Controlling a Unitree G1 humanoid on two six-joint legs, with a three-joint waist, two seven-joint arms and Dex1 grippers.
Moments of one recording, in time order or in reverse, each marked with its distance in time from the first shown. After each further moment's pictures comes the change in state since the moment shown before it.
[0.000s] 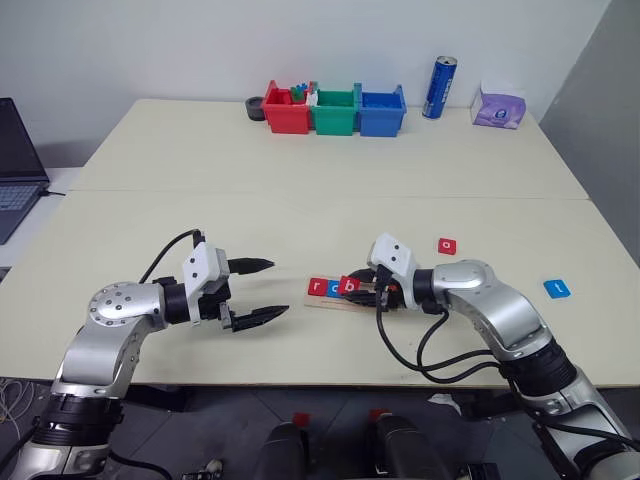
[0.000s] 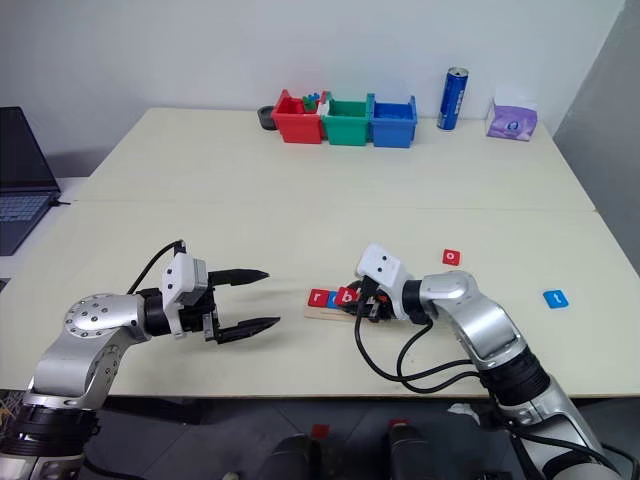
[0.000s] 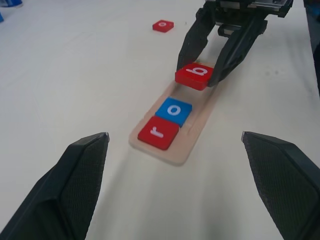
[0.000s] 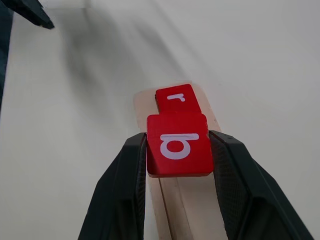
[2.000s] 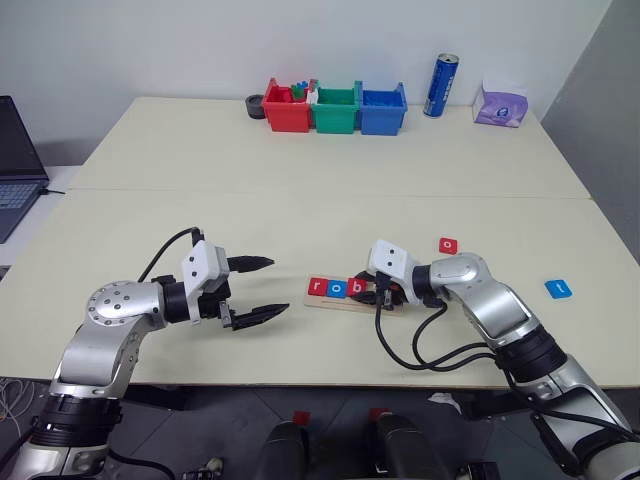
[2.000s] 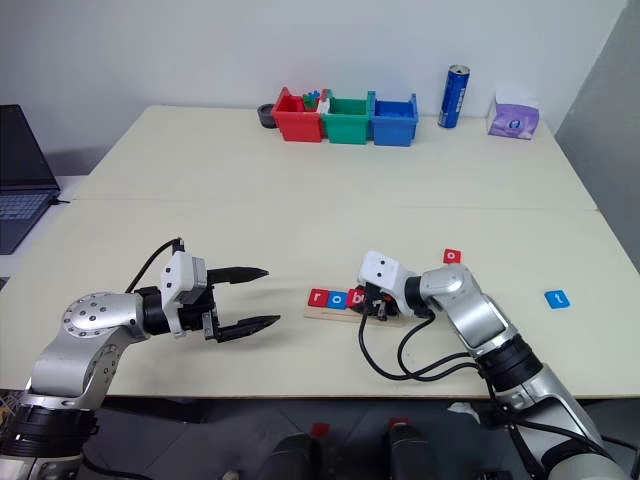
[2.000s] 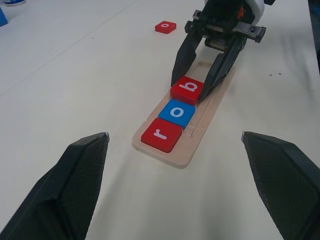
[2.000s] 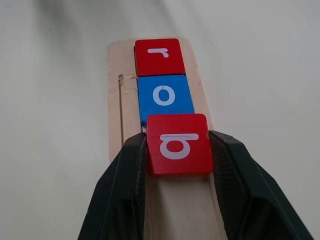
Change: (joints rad) left arm -0.001 0.000 0.004 -0.026 -0.001 0.009 0.021; right arm -0.058 -0.018 0.039 0.181 -0.162 -0.194 0.126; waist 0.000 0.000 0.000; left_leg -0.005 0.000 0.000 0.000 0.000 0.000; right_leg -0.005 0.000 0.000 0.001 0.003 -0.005
